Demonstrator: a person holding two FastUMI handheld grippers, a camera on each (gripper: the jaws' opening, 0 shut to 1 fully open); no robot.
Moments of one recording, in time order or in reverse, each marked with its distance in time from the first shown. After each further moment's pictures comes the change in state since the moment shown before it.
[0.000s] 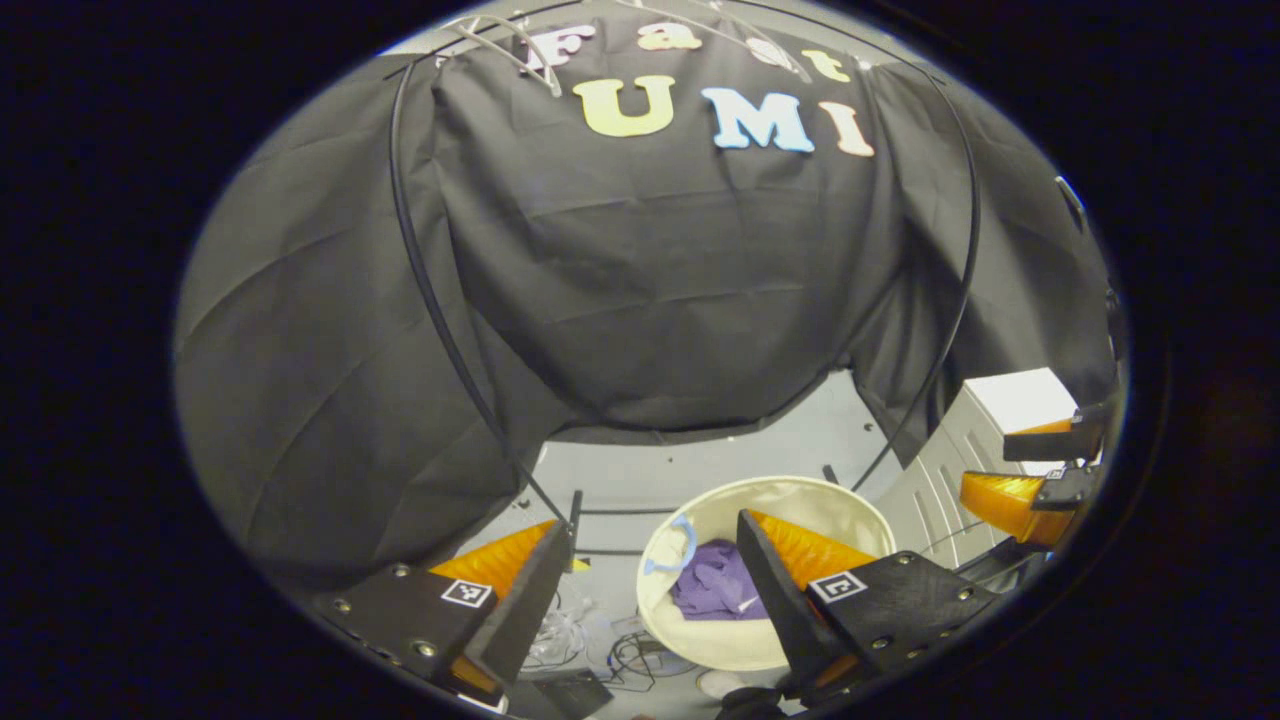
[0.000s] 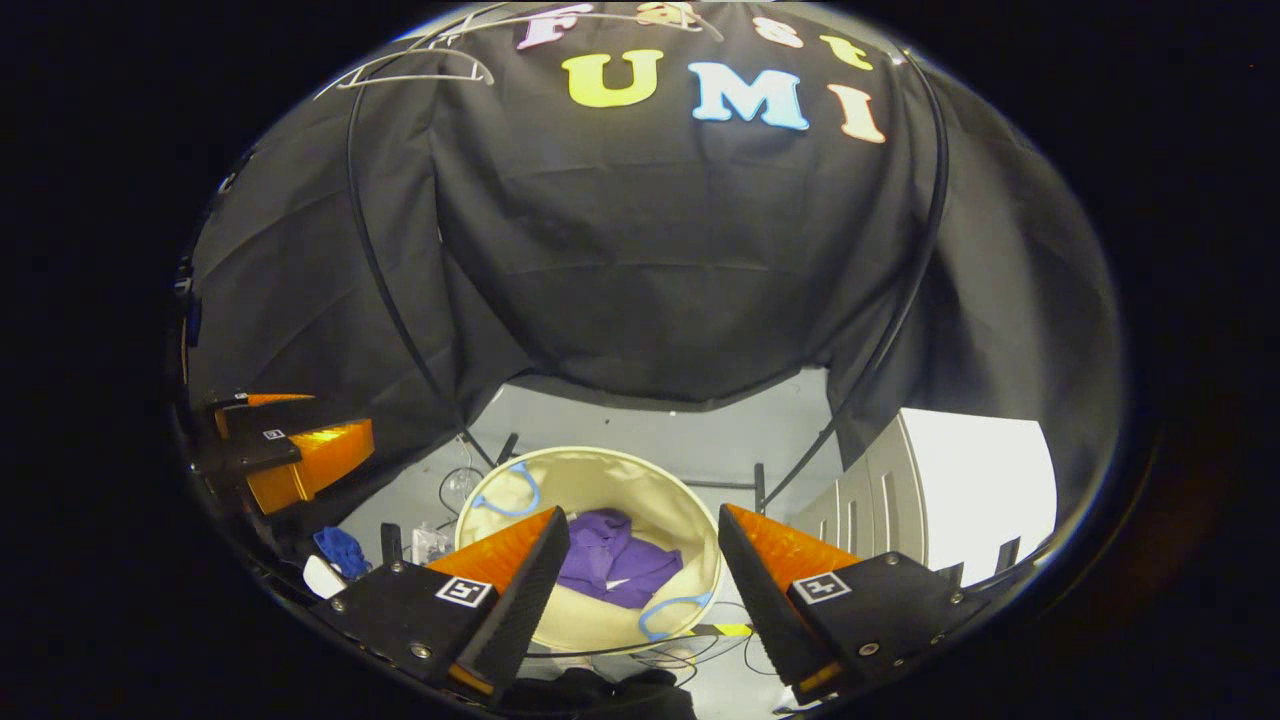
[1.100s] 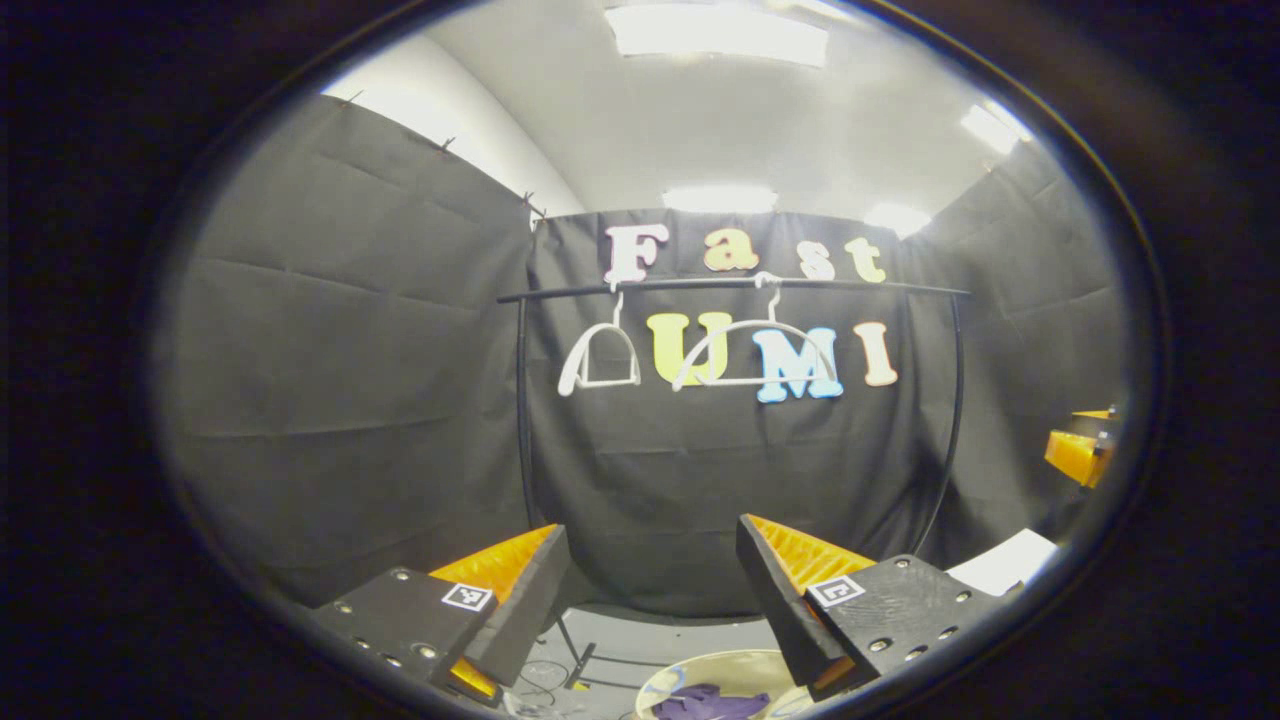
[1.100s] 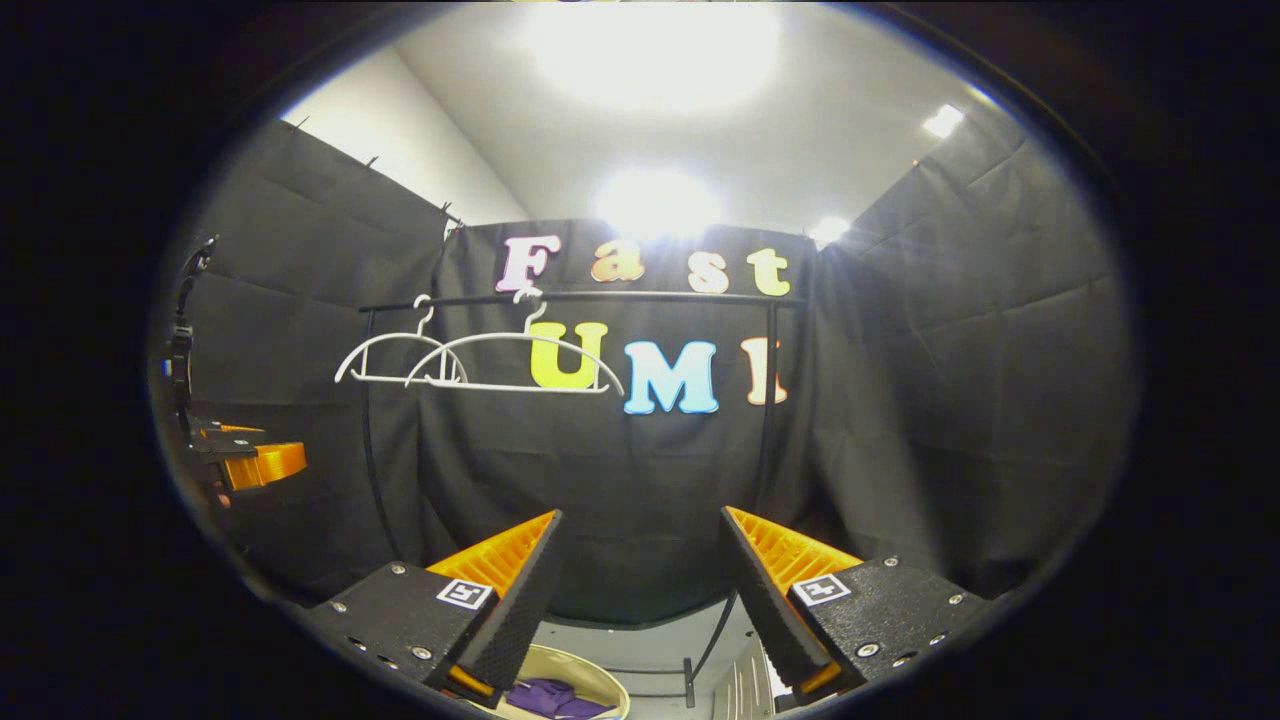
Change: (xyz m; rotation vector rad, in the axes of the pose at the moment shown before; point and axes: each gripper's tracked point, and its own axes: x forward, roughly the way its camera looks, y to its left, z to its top) left arm -0.274 0.039 0.226 -0.123 -0.630 0.146; right arm -0.291 -0.102 0.194 -0.010 -0.785 -0.146
